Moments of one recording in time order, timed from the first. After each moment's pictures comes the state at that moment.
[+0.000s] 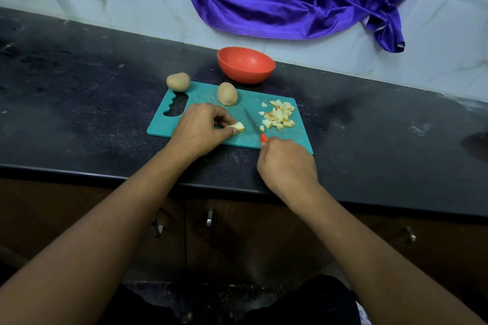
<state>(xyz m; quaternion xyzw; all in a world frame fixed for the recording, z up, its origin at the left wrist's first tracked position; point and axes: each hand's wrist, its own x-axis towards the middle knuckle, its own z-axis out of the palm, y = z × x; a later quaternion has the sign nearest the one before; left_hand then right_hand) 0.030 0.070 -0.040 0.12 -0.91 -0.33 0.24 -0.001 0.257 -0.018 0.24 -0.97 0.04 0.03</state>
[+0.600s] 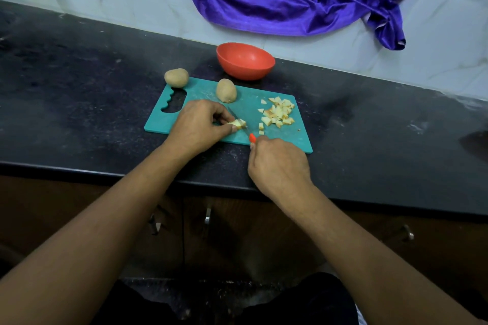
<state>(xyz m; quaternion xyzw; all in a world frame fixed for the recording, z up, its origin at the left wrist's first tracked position) 0.028 0.068 -0.042 0.11 -0.91 -0.32 0.24 0.007 0.253 -0.020 0.30 -0.95 0.00 0.07</state>
